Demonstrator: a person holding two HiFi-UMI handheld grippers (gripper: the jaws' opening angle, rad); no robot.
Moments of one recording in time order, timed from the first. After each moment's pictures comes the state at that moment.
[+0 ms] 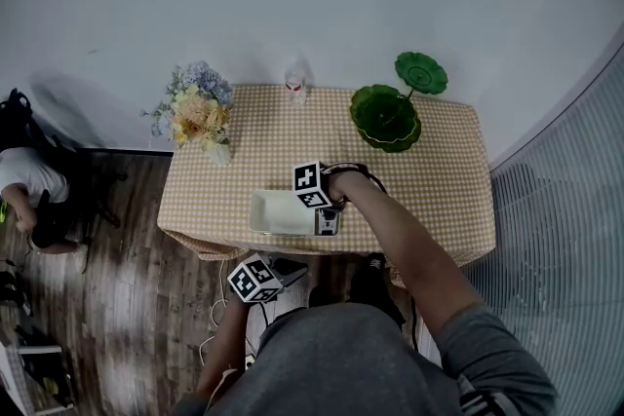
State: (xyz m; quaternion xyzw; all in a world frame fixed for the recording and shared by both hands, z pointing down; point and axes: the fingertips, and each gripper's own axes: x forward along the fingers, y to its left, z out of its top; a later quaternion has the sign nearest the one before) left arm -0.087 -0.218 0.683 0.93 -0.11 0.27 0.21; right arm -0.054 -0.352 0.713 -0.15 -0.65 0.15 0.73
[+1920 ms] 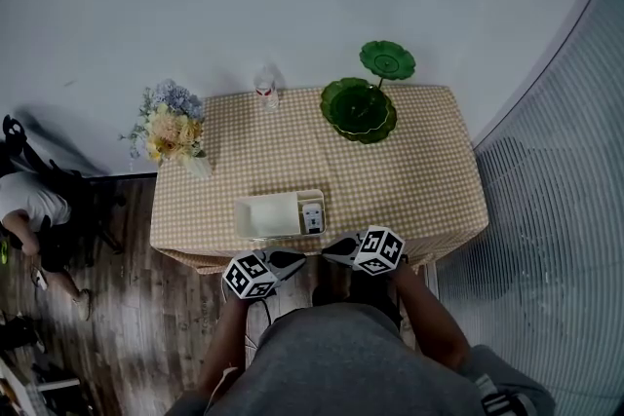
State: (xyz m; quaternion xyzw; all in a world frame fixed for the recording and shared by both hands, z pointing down) left arm -0.064 -0.237 0.663 0.95 -0.09 0.24 0.20; right arm -0.036 -0.242 0.671 0.07 -0.94 0.22 0.26
